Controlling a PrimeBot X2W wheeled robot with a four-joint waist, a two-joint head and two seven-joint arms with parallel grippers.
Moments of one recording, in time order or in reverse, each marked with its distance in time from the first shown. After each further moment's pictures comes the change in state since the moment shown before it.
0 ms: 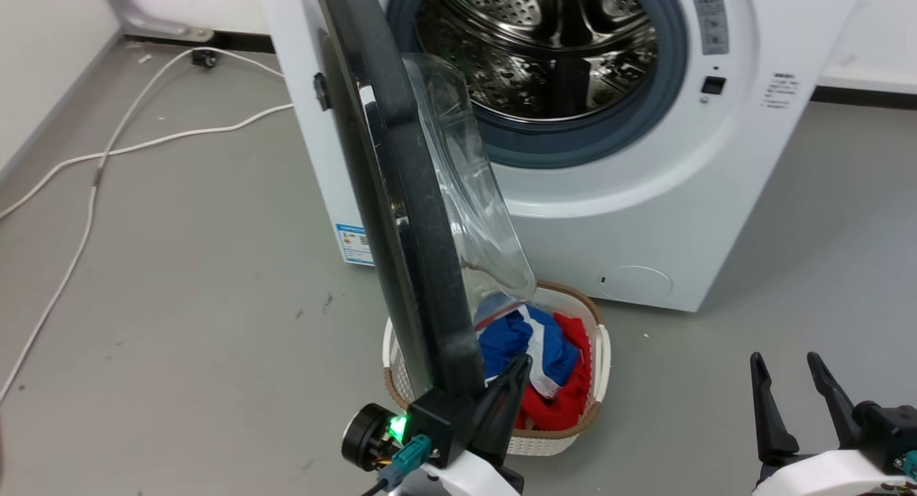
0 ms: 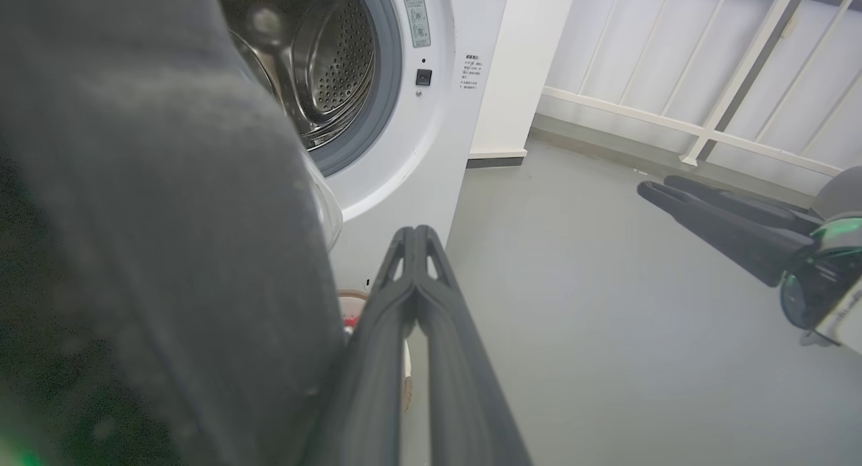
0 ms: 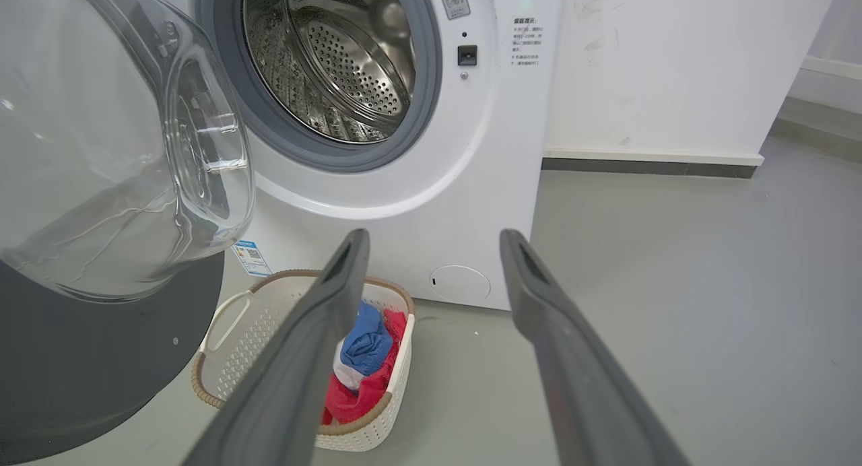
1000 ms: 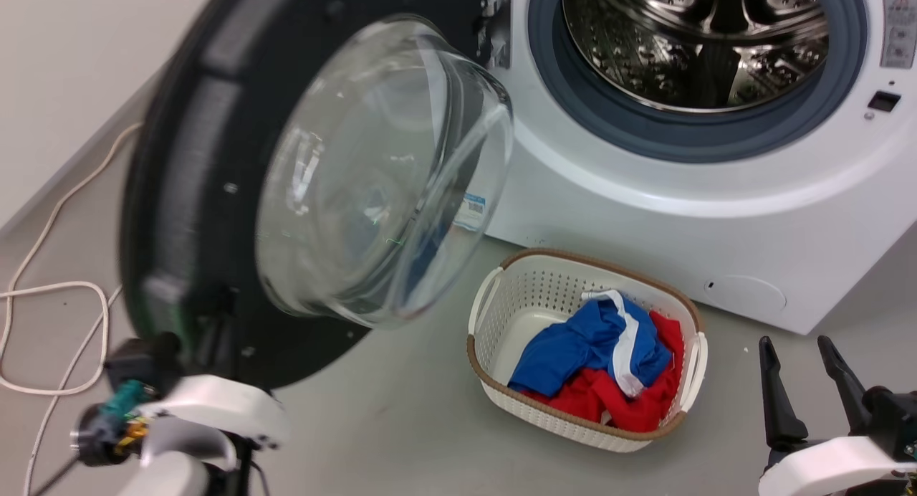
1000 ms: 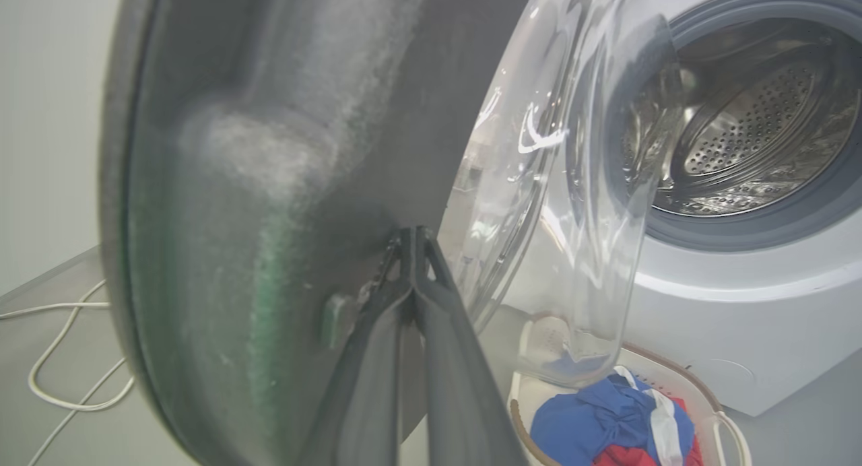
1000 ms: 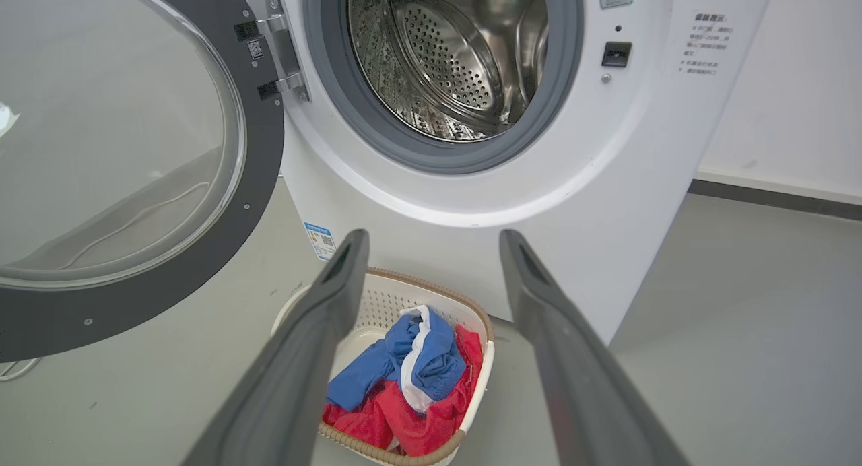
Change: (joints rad) left arm 0.108 0.281 0.409 -0.108 -0.183 0.141 -0.008; right arm -0.012 0.001 -0.014 -0.045 -0.012 0.000 0.028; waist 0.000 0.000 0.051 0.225
